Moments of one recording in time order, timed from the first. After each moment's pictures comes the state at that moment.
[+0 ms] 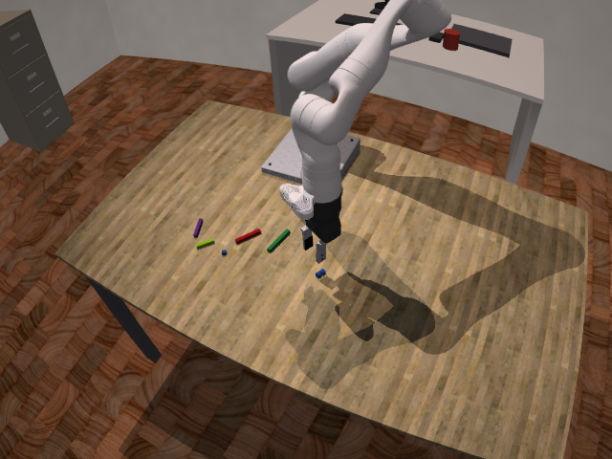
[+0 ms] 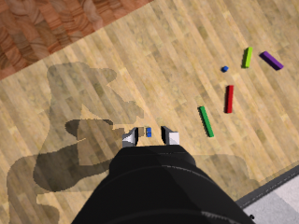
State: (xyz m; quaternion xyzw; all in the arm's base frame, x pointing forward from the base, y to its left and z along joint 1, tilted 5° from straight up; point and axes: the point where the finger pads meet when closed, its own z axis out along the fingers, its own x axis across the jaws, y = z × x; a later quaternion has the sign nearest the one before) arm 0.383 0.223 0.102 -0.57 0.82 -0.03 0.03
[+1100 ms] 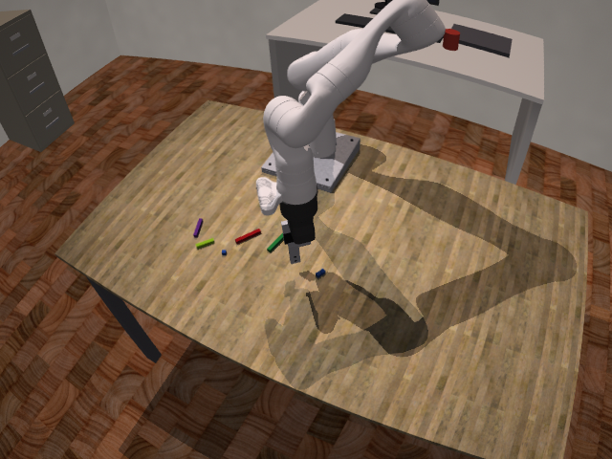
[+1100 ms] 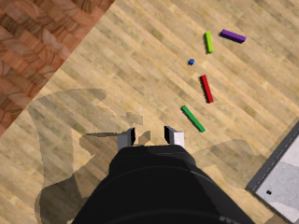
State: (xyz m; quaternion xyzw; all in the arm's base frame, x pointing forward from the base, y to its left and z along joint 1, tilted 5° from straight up) arm 0.402 0.176 0.101 -0.40 0.92 -0.02 0.03
